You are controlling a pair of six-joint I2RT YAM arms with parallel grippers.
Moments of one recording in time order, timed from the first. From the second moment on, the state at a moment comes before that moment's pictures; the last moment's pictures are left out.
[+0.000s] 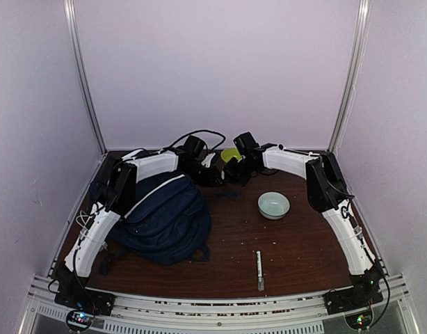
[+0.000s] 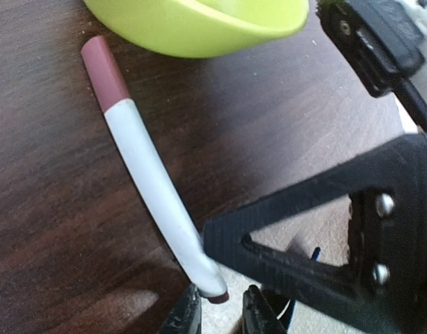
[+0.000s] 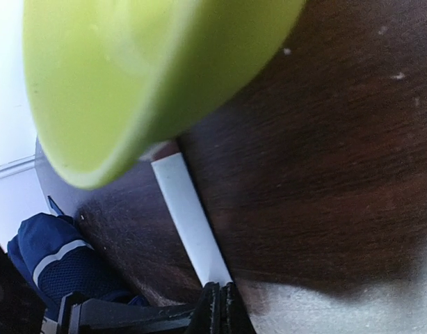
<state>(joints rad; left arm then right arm) -0.57 2.66 2.28 -0.52 0.54 -0.33 0.54 2.56 2.20 -0.53 -0.26 1.16</state>
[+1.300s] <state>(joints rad) -0.56 2.70 2.38 -0.61 0.53 -0.44 0.54 2.59 2.27 -0.61 -0.28 1.11</state>
